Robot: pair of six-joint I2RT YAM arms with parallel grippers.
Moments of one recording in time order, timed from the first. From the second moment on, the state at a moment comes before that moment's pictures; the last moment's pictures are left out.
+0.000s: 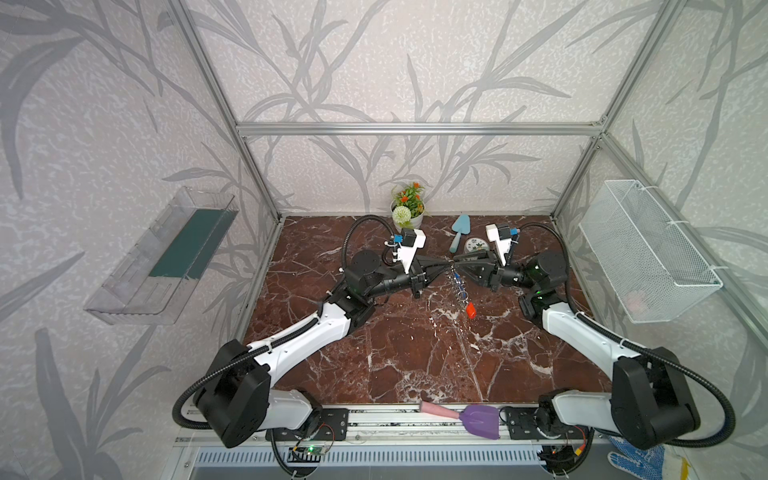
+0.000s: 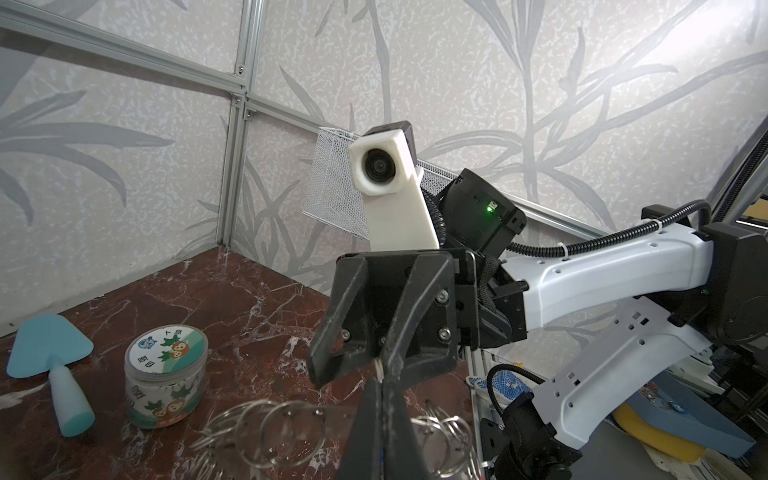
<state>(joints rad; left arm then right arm) -0.66 1.35 0.89 0.60 0.65 -0.40 0.27 1.33 0.72 0.92 -1.13 0.76</state>
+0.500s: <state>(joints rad) -0.66 1.36 0.89 0.61 0.65 -0.41 0.29 1.34 0.72 1.00 -1.15 0.81</state>
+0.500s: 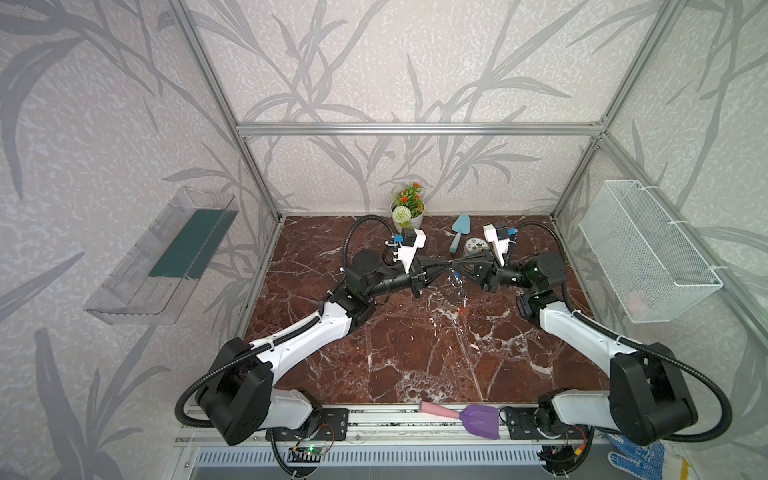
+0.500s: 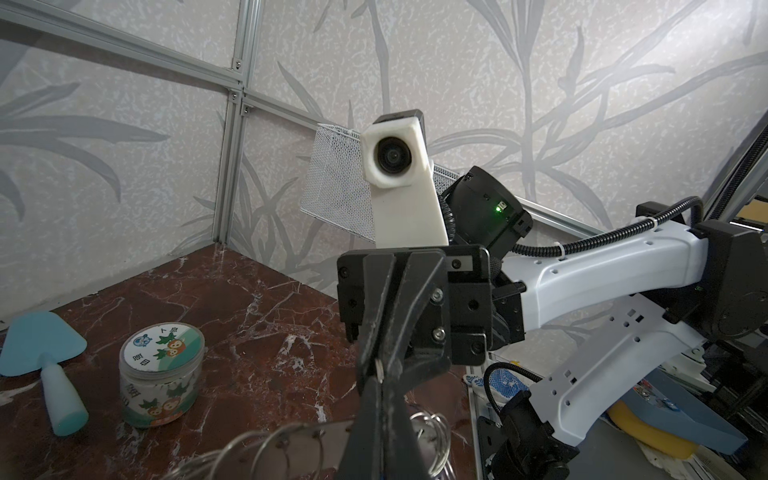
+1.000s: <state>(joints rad) -0.61 1.30 0.91 0.39 0.68 -0.37 0.30 1.34 0.72 0.92 -1.16 0.75</state>
